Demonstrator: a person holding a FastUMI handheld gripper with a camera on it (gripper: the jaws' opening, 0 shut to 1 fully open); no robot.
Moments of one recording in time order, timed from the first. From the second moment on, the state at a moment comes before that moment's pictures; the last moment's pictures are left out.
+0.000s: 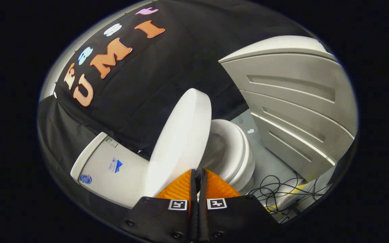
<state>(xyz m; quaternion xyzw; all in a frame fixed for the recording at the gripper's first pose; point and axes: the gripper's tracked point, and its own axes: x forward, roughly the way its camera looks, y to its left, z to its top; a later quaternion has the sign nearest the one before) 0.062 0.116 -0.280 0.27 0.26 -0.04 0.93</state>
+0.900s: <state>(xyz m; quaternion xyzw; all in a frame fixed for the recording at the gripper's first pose) 0.076 0.209 -0.169 0.02 0.20 0.00 0.98</state>
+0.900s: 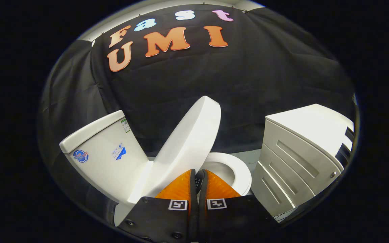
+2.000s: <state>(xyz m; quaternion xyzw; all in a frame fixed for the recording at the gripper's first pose) 0.077 0.365 -0.107 -0.15 0.14 0.02 0.98</state>
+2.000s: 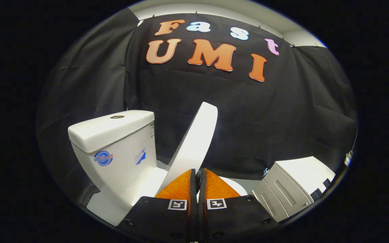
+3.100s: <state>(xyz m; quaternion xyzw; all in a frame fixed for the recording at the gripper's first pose) 0.071 0.518 -0.116 -0.22 0.11 0.09 0.96</state>
